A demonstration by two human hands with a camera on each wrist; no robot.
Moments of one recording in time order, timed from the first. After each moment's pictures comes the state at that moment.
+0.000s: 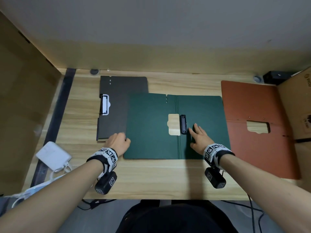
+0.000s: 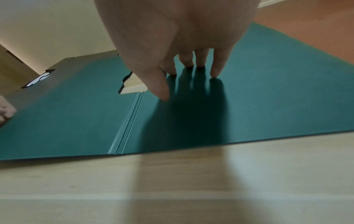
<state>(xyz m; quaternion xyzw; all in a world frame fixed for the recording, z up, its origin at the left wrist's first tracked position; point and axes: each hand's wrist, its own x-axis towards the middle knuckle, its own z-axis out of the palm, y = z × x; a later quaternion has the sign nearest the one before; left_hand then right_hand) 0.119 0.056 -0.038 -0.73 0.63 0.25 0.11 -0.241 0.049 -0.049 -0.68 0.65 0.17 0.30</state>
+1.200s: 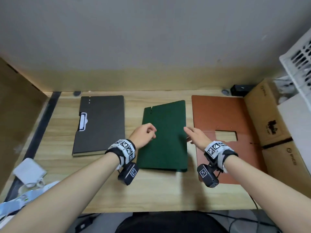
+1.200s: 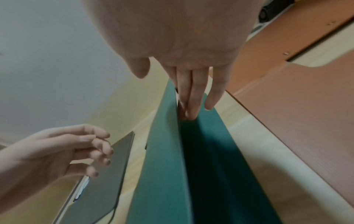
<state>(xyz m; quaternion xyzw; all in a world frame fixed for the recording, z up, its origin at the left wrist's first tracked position) -0.092 0.016 0.053 -0.61 0.62 0.48 -0.13 -0.347 0.033 0.041 -0.50 0.68 -0.15 0.51</state>
